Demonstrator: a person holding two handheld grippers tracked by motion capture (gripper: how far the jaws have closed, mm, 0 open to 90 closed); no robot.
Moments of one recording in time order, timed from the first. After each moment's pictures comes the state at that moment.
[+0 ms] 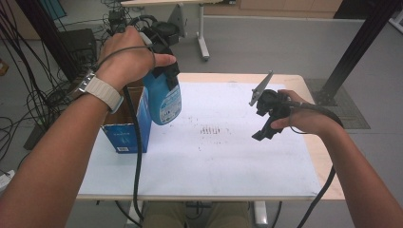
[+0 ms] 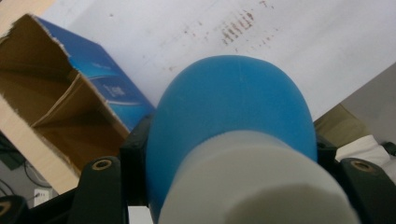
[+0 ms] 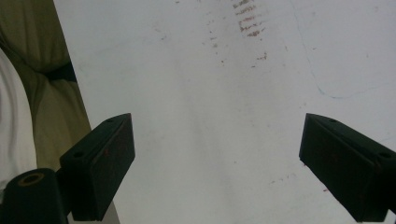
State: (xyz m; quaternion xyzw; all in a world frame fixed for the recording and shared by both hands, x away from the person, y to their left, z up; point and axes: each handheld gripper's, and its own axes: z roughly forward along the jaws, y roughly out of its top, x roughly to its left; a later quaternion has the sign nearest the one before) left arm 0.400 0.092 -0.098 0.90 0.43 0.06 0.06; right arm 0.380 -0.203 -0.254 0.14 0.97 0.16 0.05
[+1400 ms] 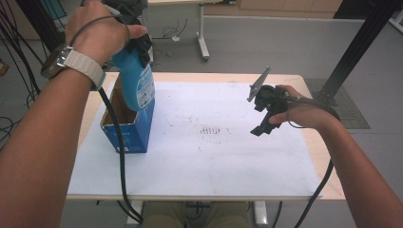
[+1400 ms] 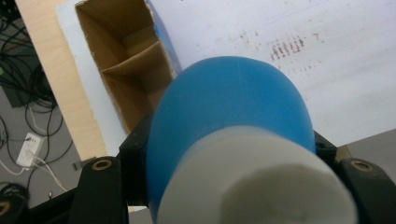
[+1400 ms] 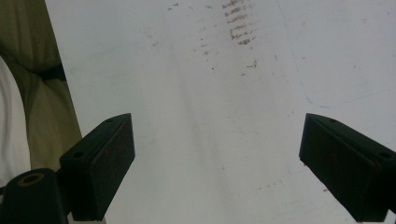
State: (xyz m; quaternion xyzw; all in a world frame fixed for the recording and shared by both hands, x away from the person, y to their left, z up) left arm 0.411 0.145 -0.060 0.82 0.57 0.08 0.07; right arm 0.393 -0.199 -0.250 0.13 0.98 0.17 0.06
